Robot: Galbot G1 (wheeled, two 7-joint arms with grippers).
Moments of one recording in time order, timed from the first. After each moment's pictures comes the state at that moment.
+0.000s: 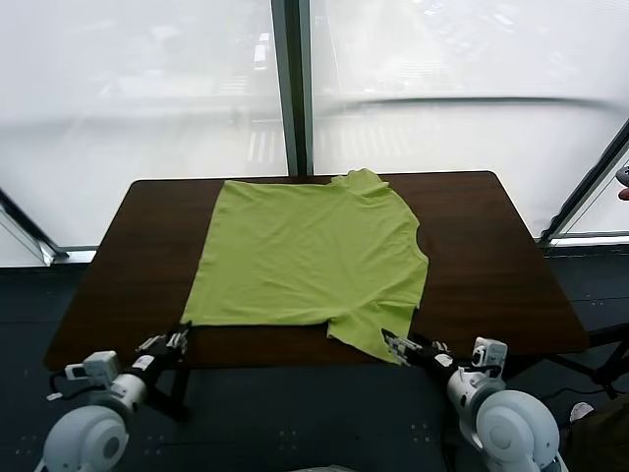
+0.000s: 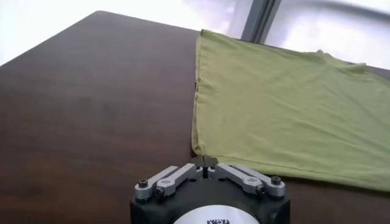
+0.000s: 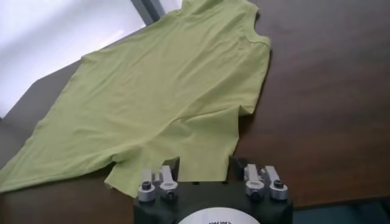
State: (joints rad) left arm 1.71 -1.04 -0.67 -2.10 -0.80 0.42 -0.18; right arm -1.63 1.15 0.55 2.26 0.97 -0.74 0.28
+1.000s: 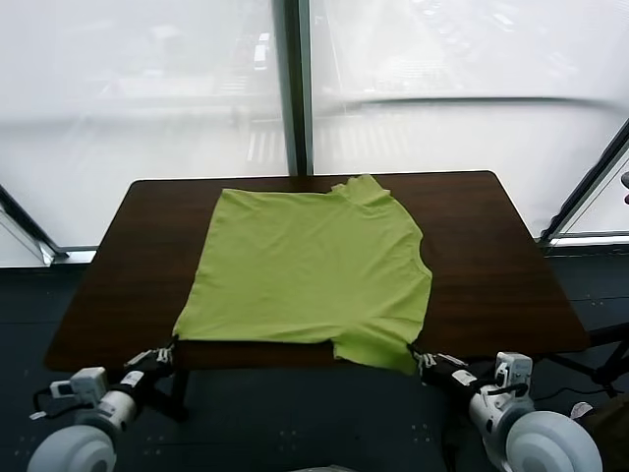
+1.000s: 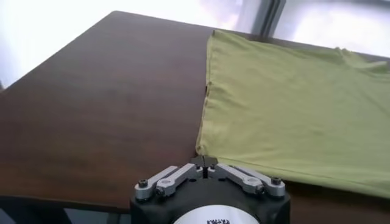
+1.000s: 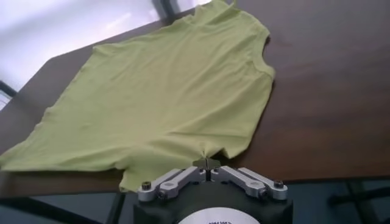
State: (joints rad) left arm 1.87 -1.03 -0.77 -2.21 -0.87 0.39 -0.22; right arm -1.64 1.03 0.65 2.35 0.97 -0.74 0.25
